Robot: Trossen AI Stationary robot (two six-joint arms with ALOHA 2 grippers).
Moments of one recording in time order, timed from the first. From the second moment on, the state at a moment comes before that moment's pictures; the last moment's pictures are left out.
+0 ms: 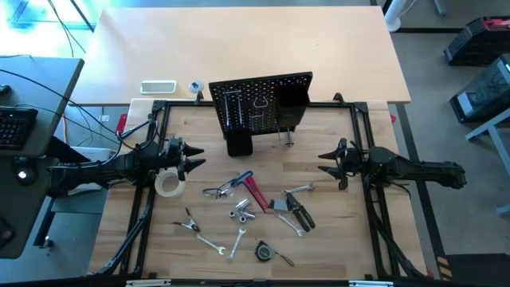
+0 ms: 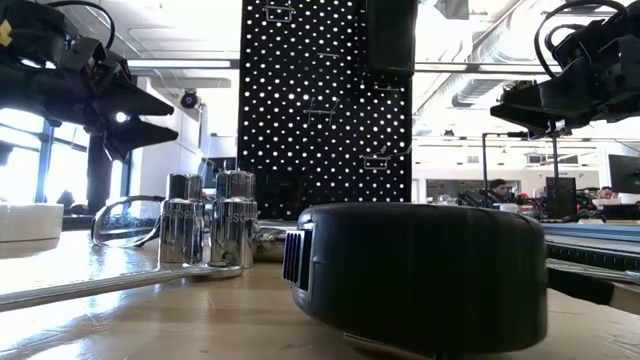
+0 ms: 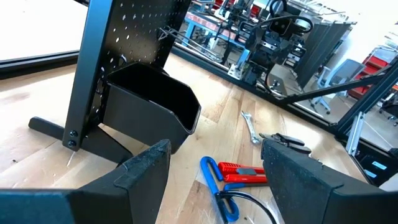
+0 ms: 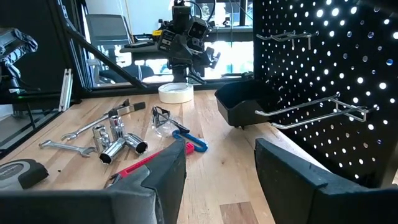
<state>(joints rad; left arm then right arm) 0.22 0.18 0.01 0.02 -0.01 -0.38 -0.07 0.09 0.01 0.02 0.02 0.03</state>
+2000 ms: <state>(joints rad) 0.22 0.18 0.01 0.06 -0.17 -0.38 -0.07 0.09 0.01 0.02 0.03 0.17</state>
